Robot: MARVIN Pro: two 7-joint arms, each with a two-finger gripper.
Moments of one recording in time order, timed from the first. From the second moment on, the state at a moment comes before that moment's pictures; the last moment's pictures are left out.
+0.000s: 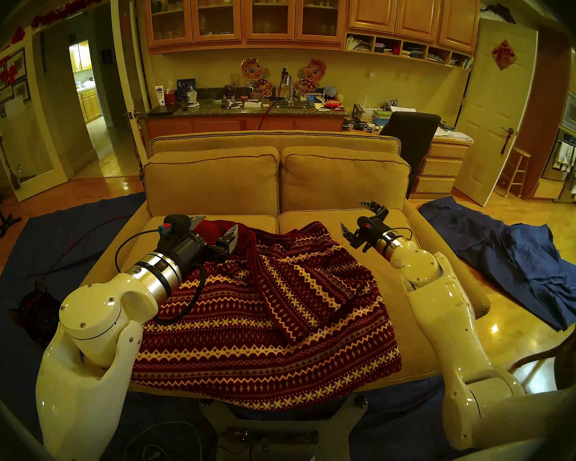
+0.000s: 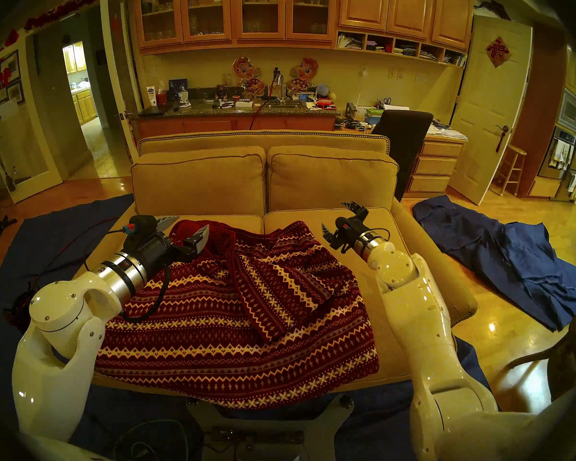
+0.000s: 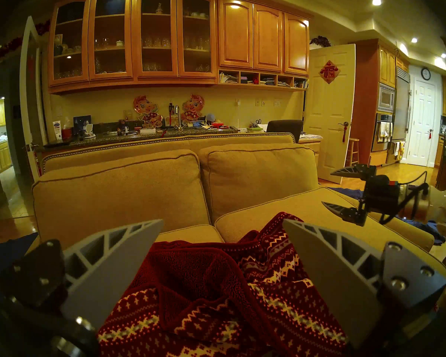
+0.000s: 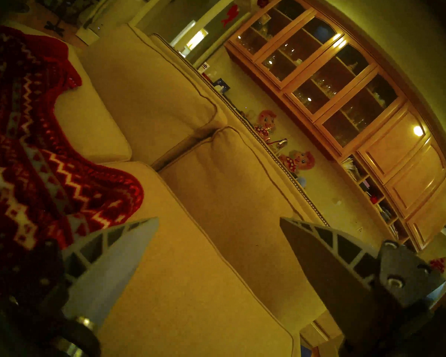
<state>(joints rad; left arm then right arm) 1.98 -1.20 -1.70 -2.31 -0.36 0.43 -0.20 -1.29 -1.30 1.58 -1.24 -0.51 -0.32 0.42</state>
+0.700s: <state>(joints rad) 1.98 -1.20 -1.70 -2.31 -0.36 0.43 -0.20 -1.52 -1.18 1.67 -1.52 -0.26 -0.44 0.79</state>
